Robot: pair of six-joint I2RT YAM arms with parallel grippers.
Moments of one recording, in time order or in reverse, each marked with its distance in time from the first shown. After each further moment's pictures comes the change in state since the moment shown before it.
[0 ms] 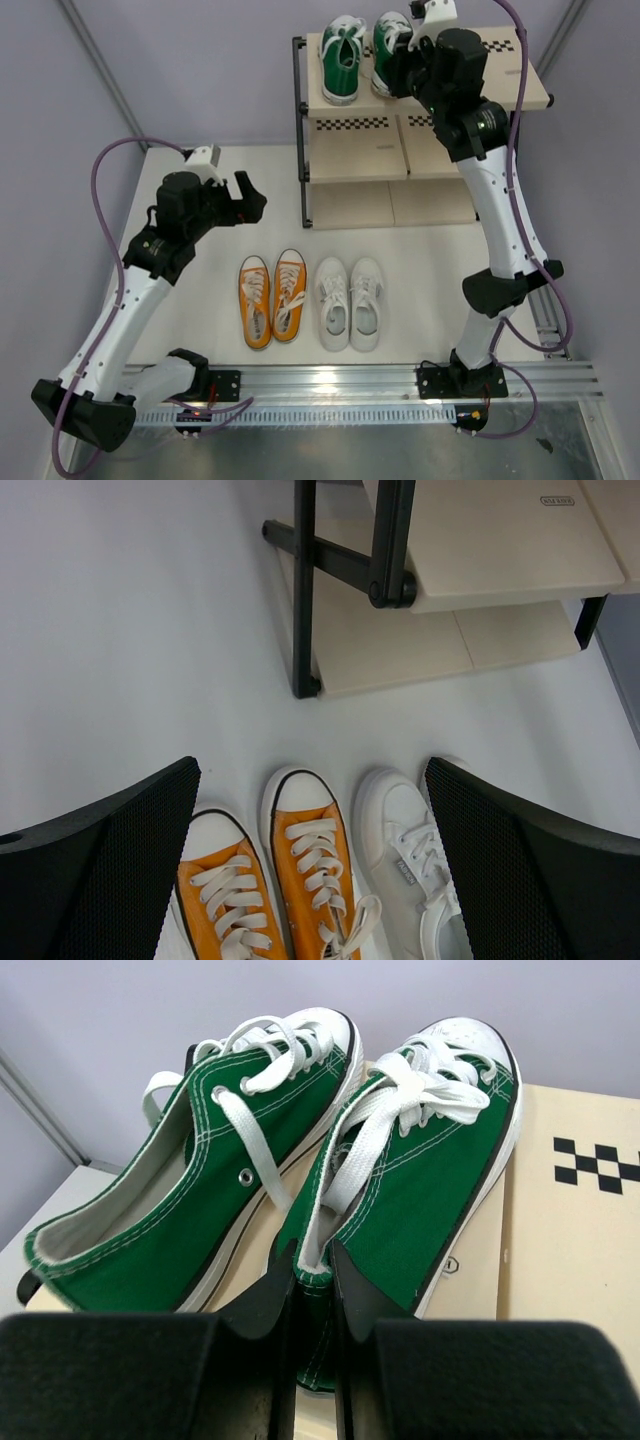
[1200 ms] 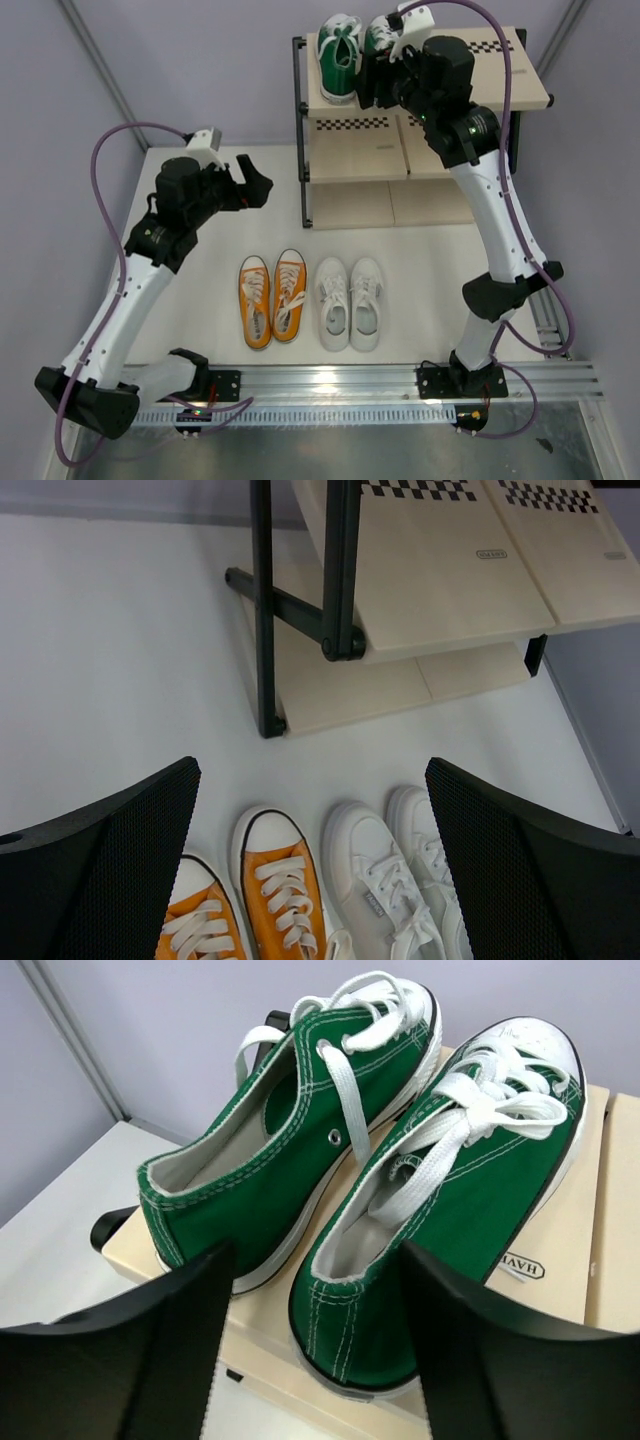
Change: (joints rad) left arm 0.000 0.061 0.079 0.056 0.048 -0.026; right arm 0.058 -0.036 -0.053 -0.015 -0.074 -0.057
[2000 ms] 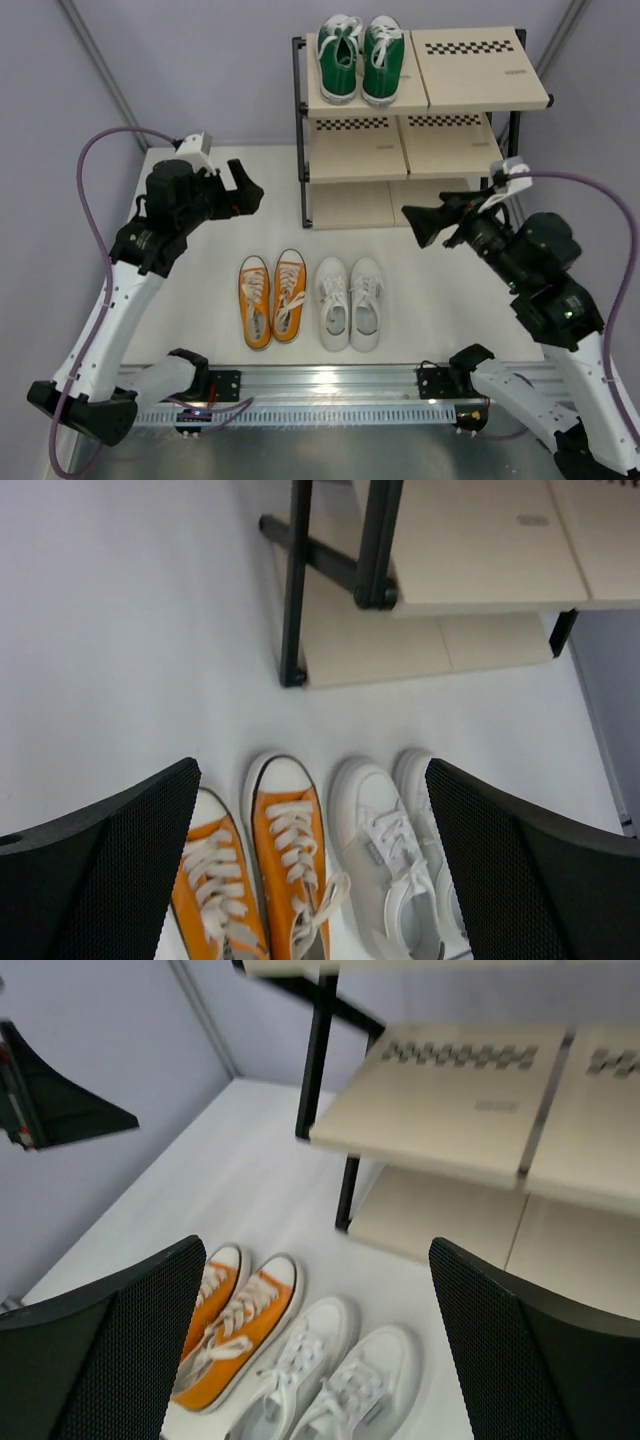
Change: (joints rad) left arm 0.000 -0.011 0.108 -0.180 -0.037 -0.029; right arm 0.006 -1.048 -1.107 0.159 -0.066 0.249
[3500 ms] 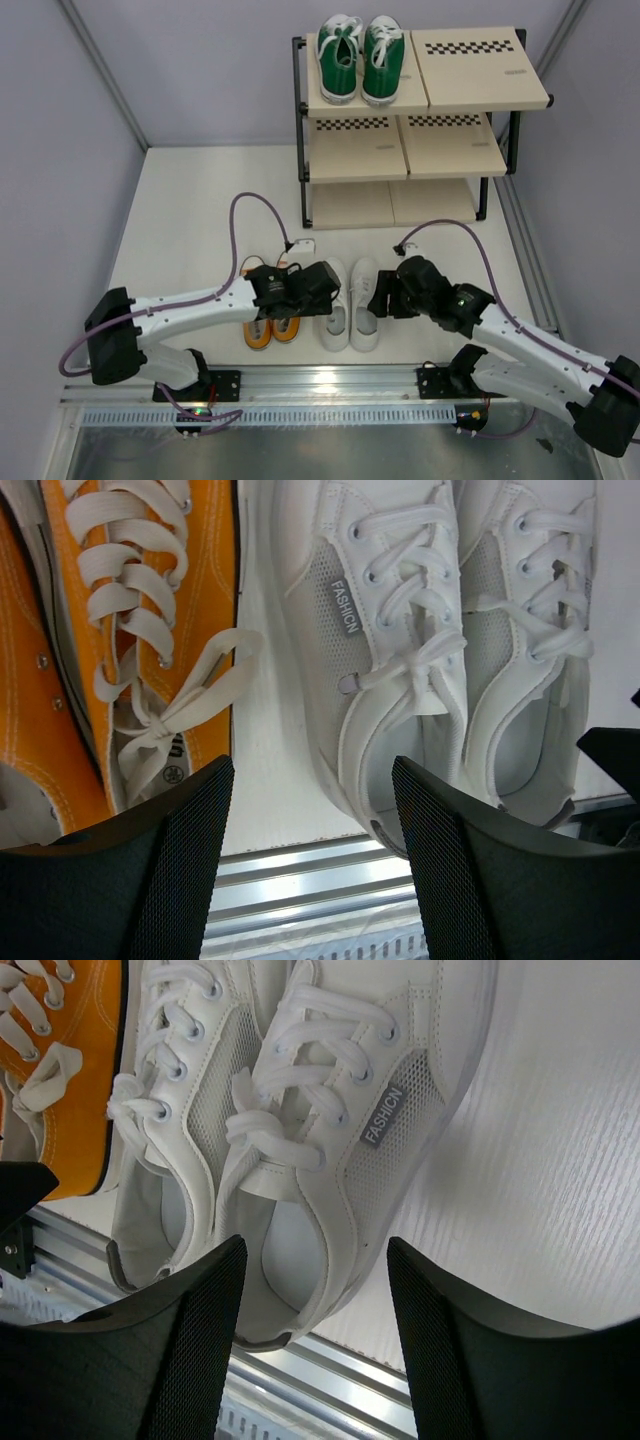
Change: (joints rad) left arm -0.807 0.284 -0.301 -0.190 -0.475 -0.684; right arm 0.295 0.111 -0.700 -0.049 0.092 0.449
